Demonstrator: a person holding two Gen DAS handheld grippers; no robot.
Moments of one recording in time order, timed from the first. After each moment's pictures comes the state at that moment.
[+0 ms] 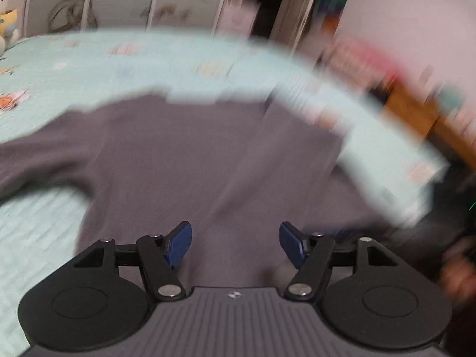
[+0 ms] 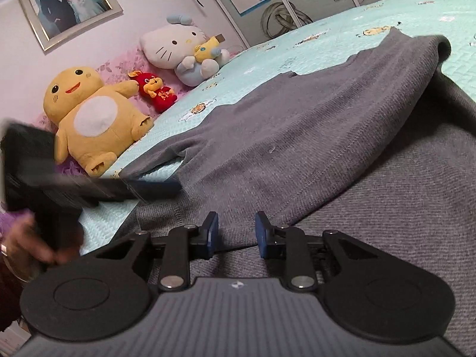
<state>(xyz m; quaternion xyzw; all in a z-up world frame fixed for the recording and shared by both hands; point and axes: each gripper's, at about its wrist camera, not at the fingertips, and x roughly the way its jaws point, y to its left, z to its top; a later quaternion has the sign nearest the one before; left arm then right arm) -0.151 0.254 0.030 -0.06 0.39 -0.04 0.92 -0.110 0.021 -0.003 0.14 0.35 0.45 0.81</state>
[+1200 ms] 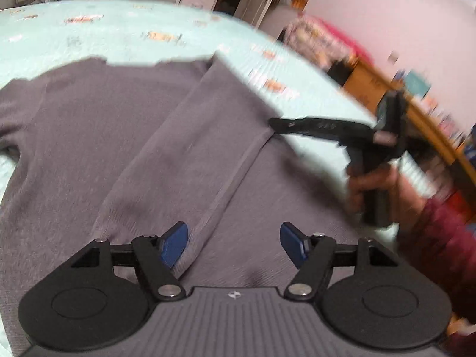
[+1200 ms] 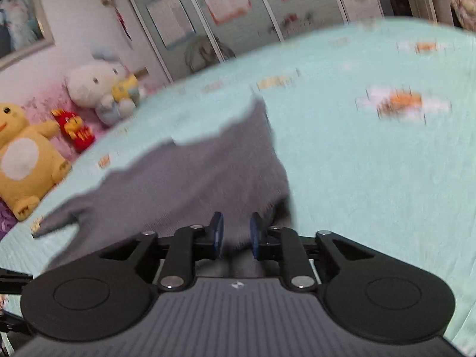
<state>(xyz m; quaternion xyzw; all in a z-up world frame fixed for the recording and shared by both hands) -0.178 0.201 0.067 -0.13 0.37 -0.21 0.90 -0.030 -0.075 0.038 0.12 0.30 0.30 0.90</state>
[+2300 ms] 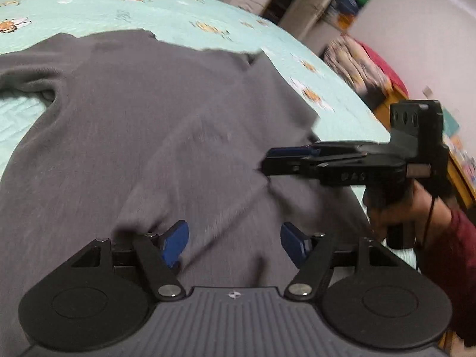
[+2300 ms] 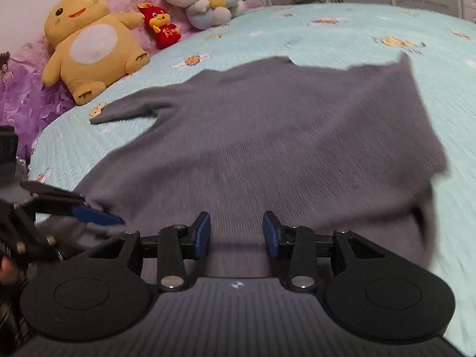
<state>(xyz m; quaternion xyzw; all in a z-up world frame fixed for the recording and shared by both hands) -0.201 0.199 0.039 -0.19 0.40 -0.12 0.89 -0.058 -0.003 0.033 -0.03 0.40 0.47 0.79</state>
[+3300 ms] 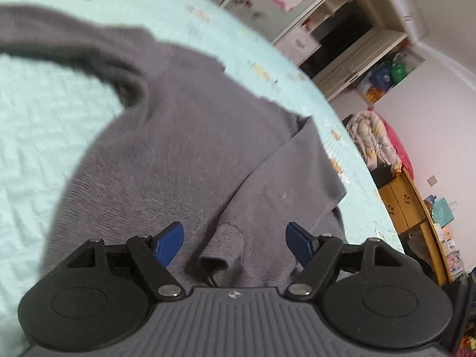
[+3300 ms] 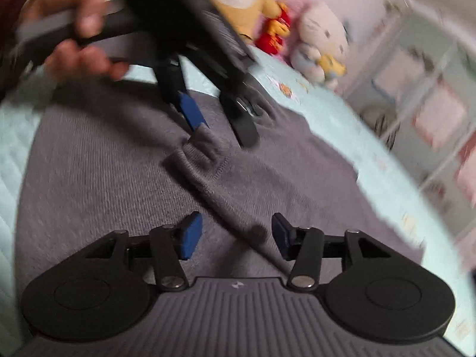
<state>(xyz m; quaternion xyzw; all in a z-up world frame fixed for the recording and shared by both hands) -0.186 0.275 0.016 -0.34 0.34 -0.05 0.87 -0.218 0.057 0.023 -0.41 0.09 0.51 0.76</state>
